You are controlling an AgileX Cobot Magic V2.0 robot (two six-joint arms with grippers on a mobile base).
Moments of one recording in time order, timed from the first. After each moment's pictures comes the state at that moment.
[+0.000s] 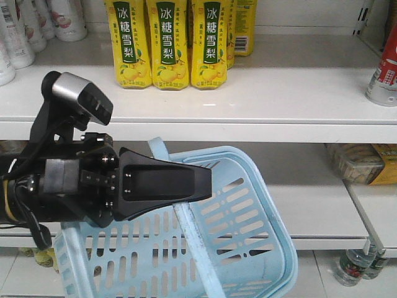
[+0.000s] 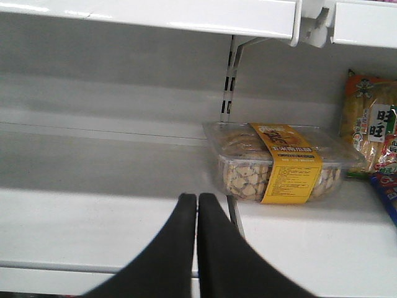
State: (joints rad) left arm -0.43 1.27 -0.83 1.32 -1.18 -2.17; right arm 0.00 -0.01 0.03 -0.25 0.17 0.16
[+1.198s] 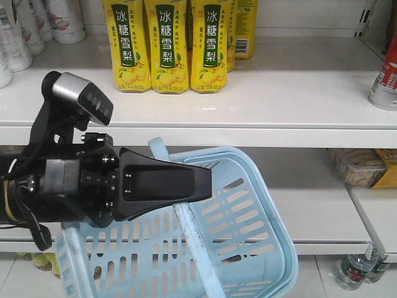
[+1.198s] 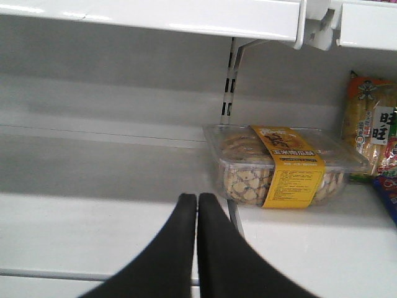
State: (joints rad) left arm -0.43 1.27 -0.83 1.32 -1.18 -2.17; right arm 0.00 -0.01 0.03 -0.25 0.17 0.16
